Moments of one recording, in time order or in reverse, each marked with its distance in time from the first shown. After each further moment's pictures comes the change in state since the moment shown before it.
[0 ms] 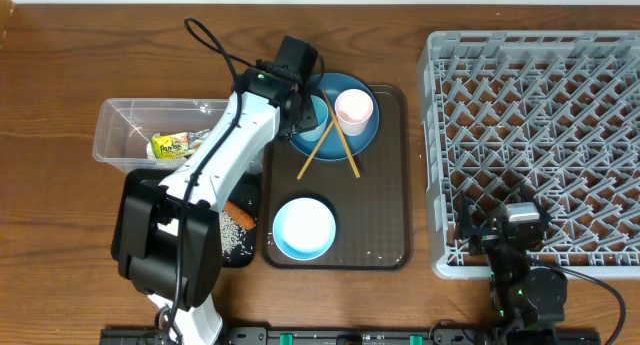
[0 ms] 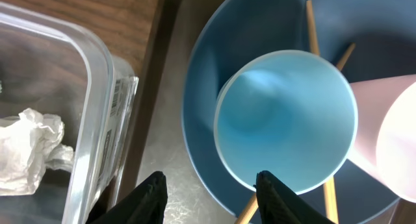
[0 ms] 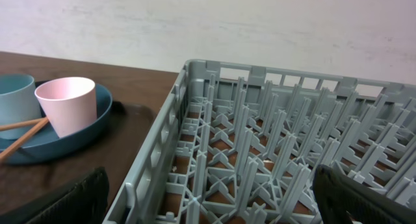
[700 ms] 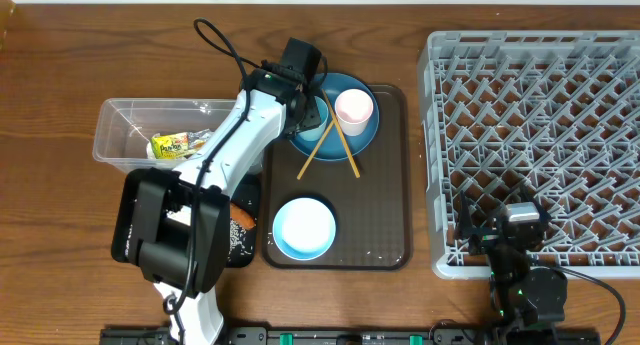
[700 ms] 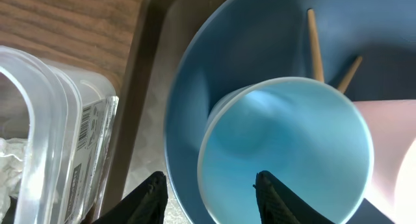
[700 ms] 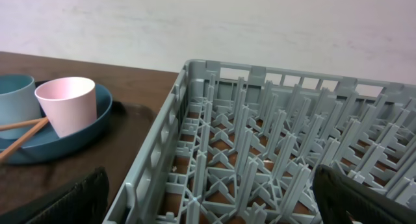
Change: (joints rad) left arm 0.000 0.066 0.000 0.071 0.000 0.000; right arm 0.000 0.000 0.000 0.000 0.000 0.000
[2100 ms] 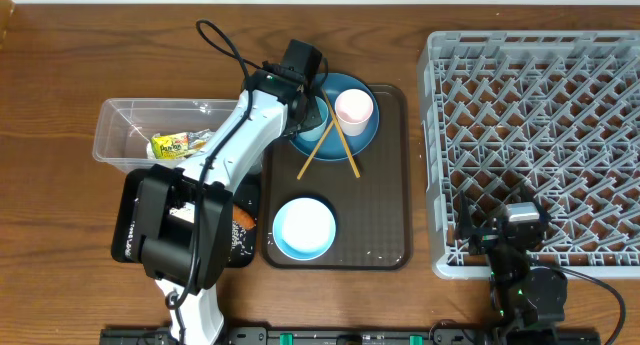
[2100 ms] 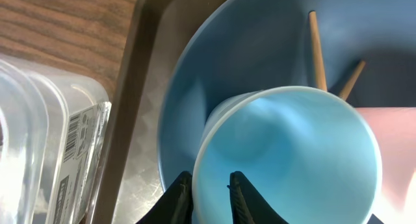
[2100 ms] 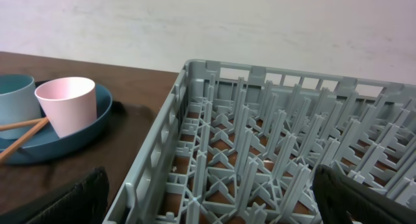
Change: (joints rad) left arm 0.000 0.017 -0.006 0.026 0.000 -0.004; right arm 0.000 0.000 0.000 0.000 0.000 0.000
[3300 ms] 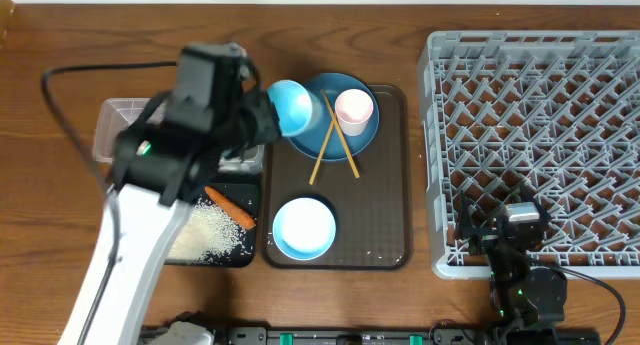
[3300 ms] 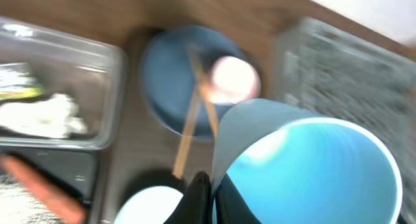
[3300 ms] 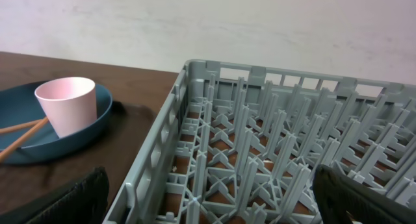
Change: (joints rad) left arm 0.067 -0.661 0.000 -0.264 0.269 0.089; right arm 0.000 0.000 0.000 0.000 0.000 0.000
